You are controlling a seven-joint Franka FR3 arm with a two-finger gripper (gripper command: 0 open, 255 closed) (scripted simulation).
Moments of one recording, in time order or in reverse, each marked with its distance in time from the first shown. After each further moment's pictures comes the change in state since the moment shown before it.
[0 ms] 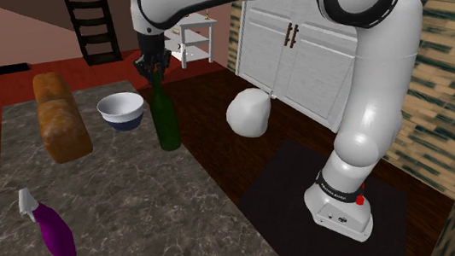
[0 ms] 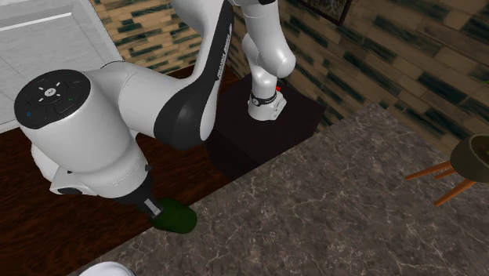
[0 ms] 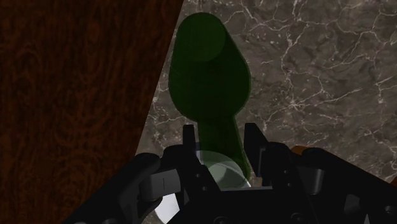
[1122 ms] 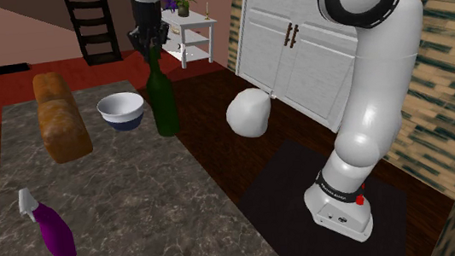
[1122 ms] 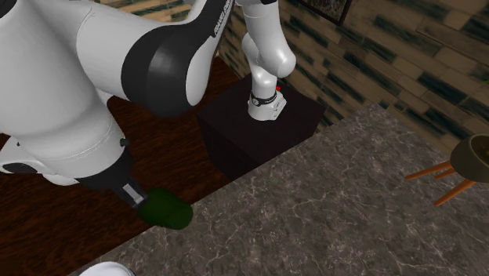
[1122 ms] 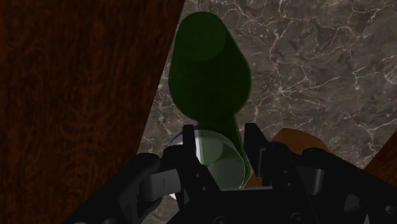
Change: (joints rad) arm 0.016 -0.003 0.008 0.199 0.011 -0.200 -0.021
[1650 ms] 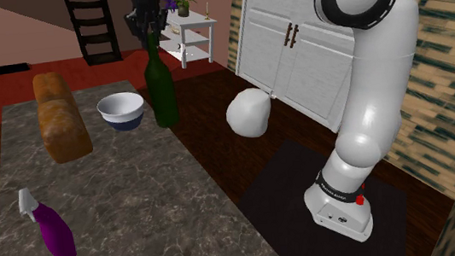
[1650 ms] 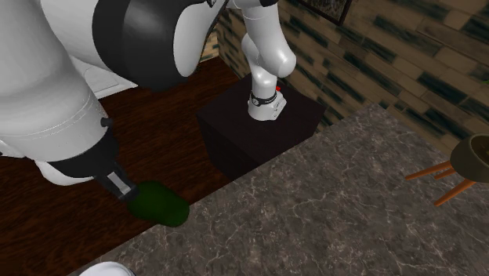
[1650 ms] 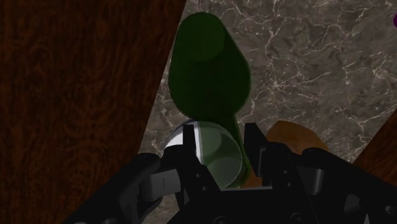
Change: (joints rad) arm 0.020 0.023 0.002 0.140 -0.010 -0.118 -0.007
